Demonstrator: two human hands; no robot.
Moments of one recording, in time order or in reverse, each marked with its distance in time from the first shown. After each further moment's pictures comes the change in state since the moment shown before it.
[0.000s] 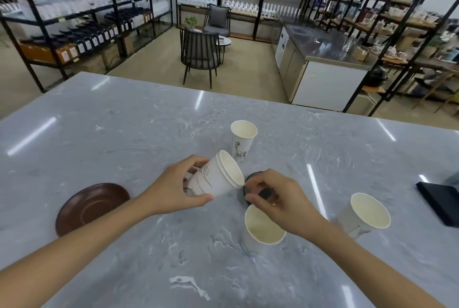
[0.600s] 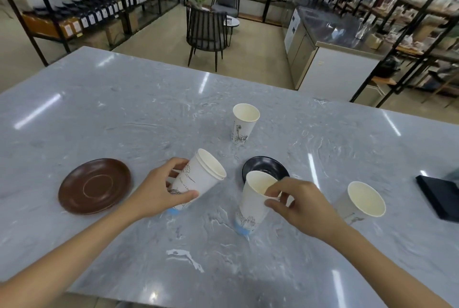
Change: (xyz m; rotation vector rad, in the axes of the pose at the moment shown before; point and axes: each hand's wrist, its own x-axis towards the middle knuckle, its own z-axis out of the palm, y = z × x) left_hand -0.049 -0.027 0.016 -0.105 0.047 -0.272; right_hand -0.039 0.017 -0.025 -0.279 -0.149 0.148
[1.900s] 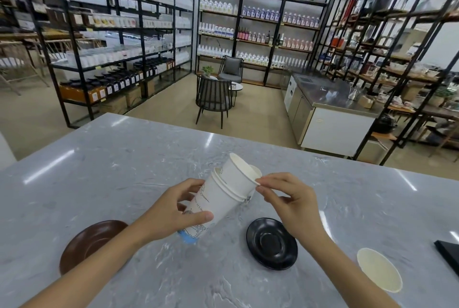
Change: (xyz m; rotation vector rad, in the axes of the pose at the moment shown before) left_hand 0.034 0.085 -0.043 -0.153 -0.028 0.162; right_hand 0.091 -0.032 -0.029 0.564 0.538 -0.271
